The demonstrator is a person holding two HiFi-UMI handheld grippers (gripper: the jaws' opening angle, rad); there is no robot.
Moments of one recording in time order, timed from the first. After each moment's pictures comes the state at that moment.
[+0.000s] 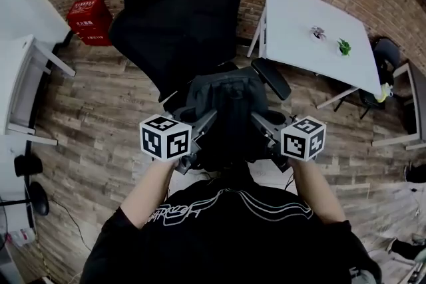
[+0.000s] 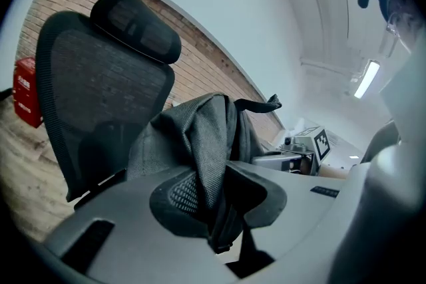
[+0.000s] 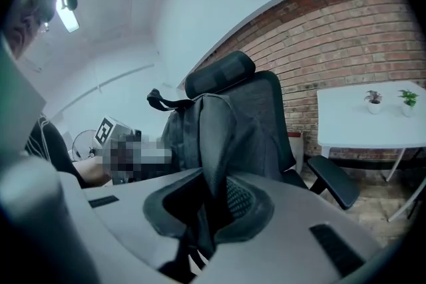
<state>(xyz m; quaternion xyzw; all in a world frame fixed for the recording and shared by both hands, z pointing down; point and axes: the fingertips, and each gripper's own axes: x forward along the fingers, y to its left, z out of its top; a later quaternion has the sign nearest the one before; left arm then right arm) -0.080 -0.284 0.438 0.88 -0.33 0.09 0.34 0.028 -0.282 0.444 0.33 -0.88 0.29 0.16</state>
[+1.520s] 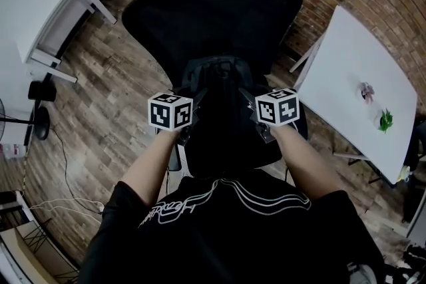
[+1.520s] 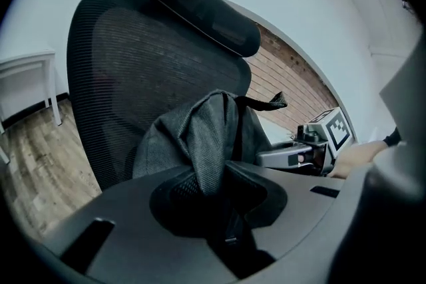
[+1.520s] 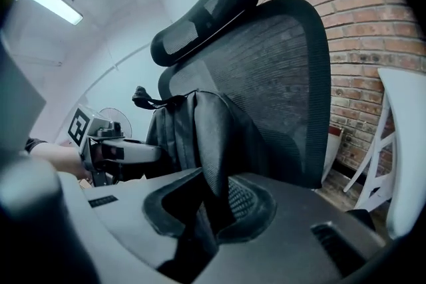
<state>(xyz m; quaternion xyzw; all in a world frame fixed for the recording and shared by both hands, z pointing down) -0.152 -0.432 0.546 0.74 -0.56 0.11 0.36 -0.056 -0.482 0.566 0.17 -0.91 0.28 0.26</state>
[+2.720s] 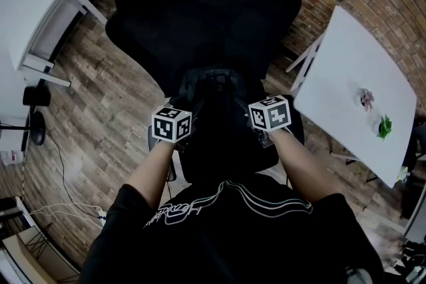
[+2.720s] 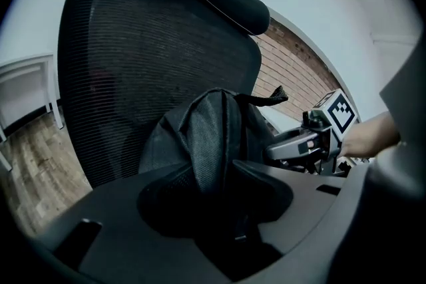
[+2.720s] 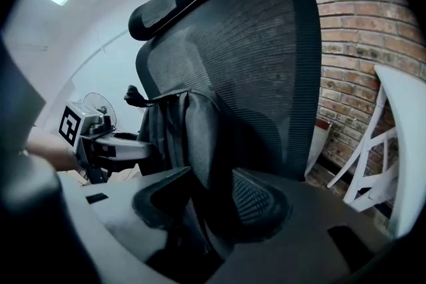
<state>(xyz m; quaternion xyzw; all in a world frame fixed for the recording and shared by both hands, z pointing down) -0.158 -0.447 0.614 0.73 -0.57 0.13 0.35 -0.042 -0.508 0.628 0.19 -0.89 0.27 0.33</state>
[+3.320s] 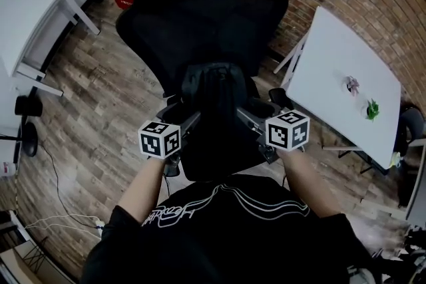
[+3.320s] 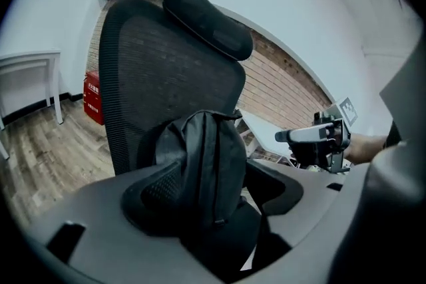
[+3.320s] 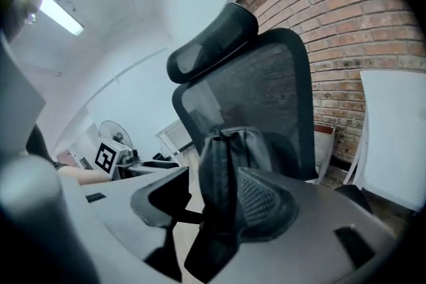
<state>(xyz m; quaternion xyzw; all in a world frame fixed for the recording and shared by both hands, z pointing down) -0.157 -0.370 0.554 0.74 -0.56 0.09 0.35 -0.013 -0.430 0.514 0.19 -0.91 0.30 0.22</state>
